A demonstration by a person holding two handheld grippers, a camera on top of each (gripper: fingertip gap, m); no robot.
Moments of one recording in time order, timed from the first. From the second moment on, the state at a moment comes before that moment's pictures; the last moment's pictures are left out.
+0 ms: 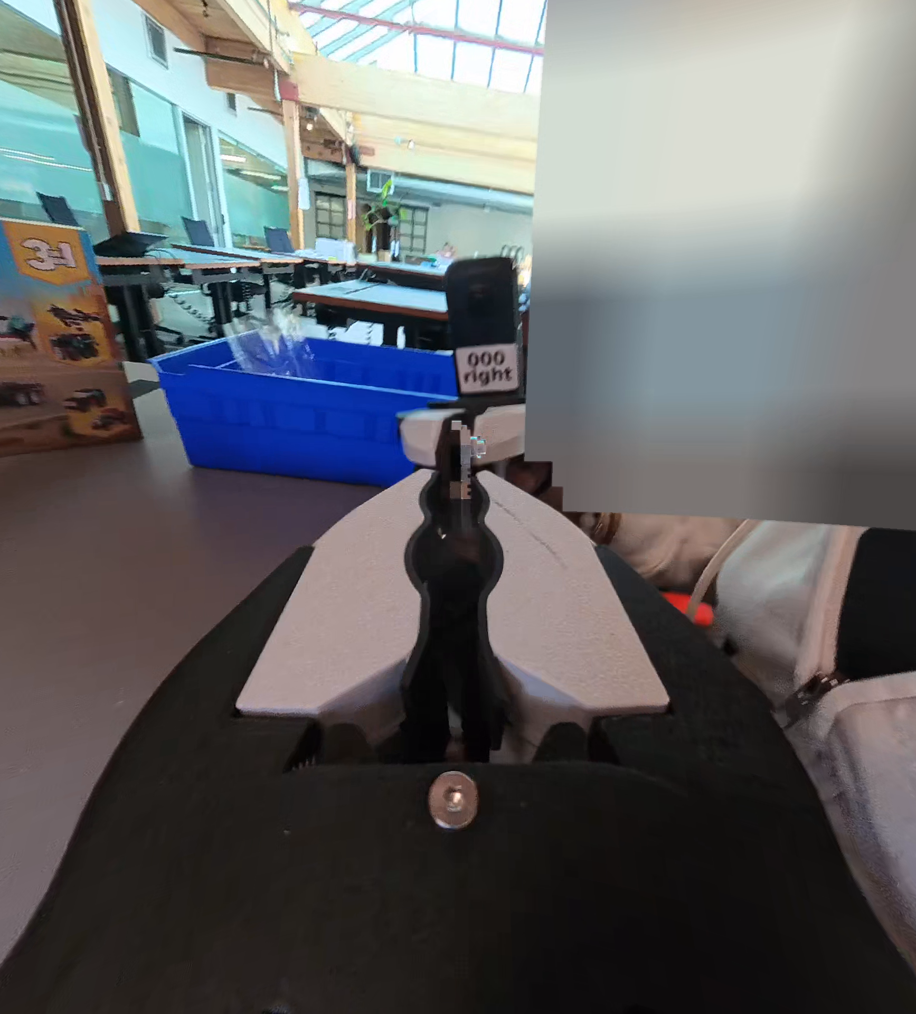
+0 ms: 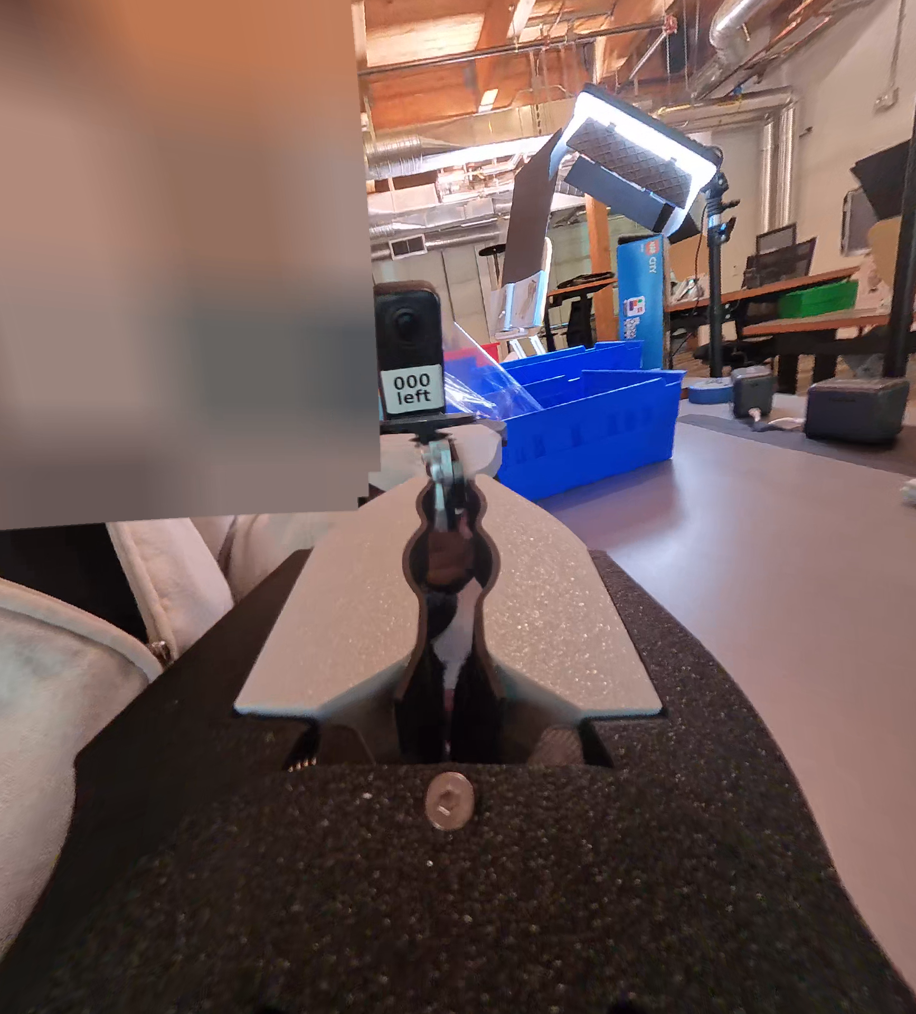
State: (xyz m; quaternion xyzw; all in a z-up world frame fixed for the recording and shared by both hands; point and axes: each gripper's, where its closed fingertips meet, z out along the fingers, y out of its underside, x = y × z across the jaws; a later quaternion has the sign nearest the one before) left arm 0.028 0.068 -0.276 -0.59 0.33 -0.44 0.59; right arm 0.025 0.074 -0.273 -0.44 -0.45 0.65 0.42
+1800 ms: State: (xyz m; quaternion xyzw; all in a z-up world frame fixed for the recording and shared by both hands) left arm 0.014 0.093 -0.313 -0.67 0.30 -0.40 0.55; right arm 0.289 0.231 -0.313 -0.79 -0.30 0.12 0.52
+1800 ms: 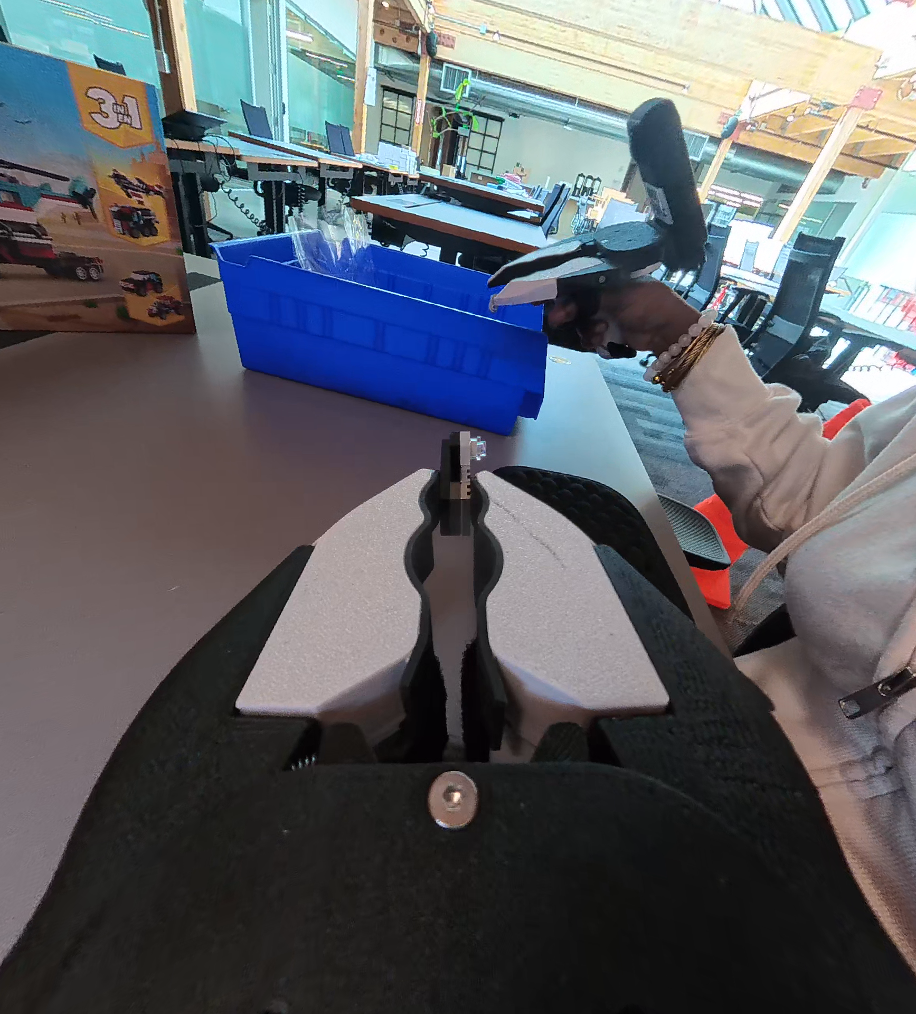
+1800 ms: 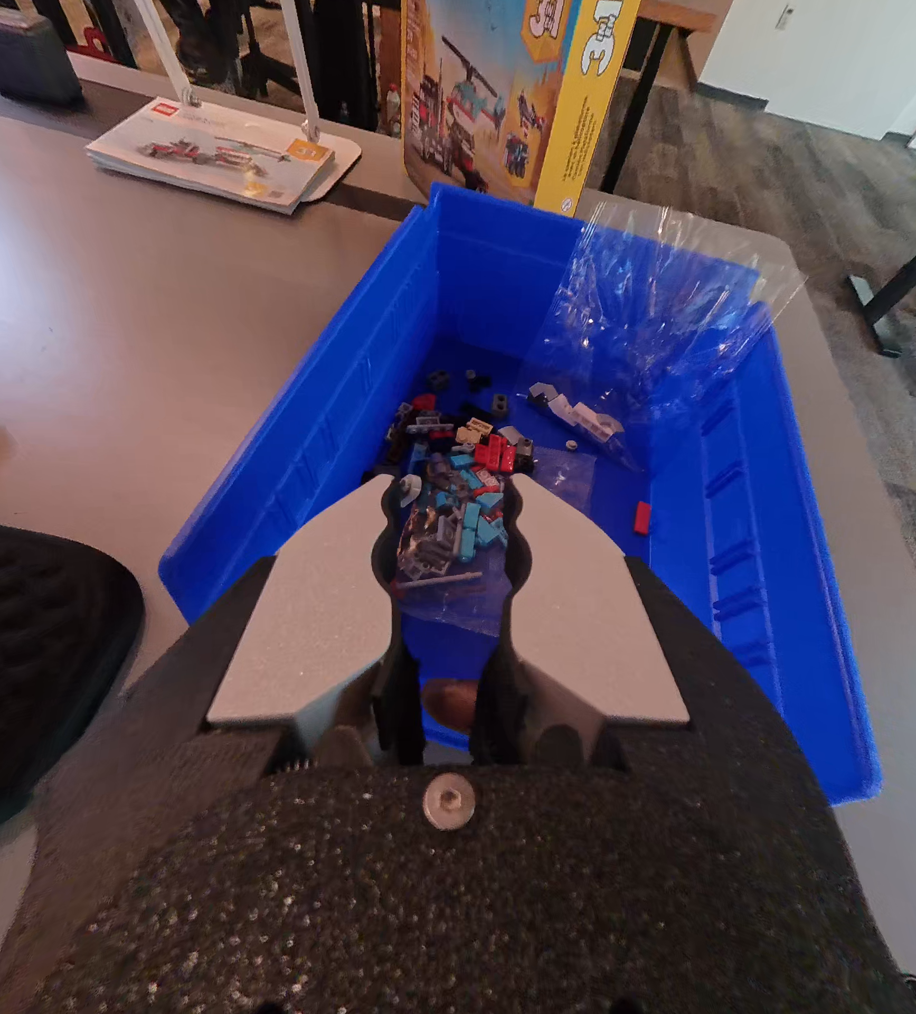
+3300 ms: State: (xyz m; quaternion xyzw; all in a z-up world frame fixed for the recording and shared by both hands) left arm 0.024 0.085 -0.333 -0.72 0.32 -0.38 0.48; right arm 0.017 0.084 -0.319 -0.28 -0.74 -0.03 0.61
